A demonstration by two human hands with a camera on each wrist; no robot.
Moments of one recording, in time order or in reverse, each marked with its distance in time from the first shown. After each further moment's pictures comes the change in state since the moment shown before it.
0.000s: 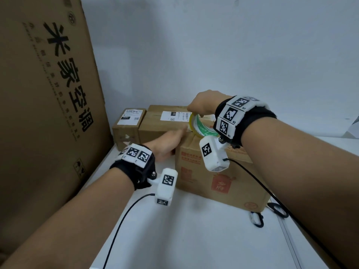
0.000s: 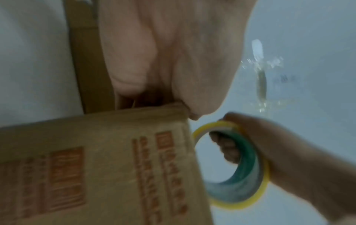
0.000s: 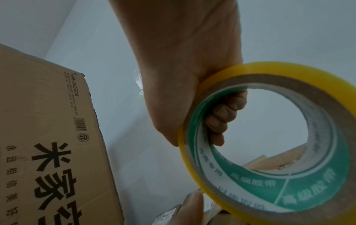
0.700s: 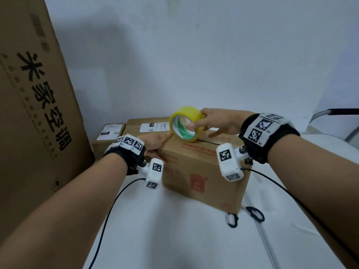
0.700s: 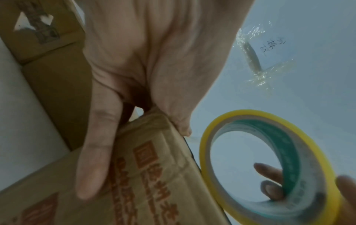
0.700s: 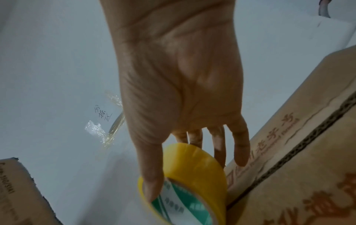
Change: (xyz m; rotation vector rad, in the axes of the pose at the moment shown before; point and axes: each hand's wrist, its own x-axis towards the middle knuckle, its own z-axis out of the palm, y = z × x) left_hand 0.015 0.043 0.013 0.235 -0.053 -0.189; right_hand -0.066 0.105 0.013 0.945 -0.187 0.027
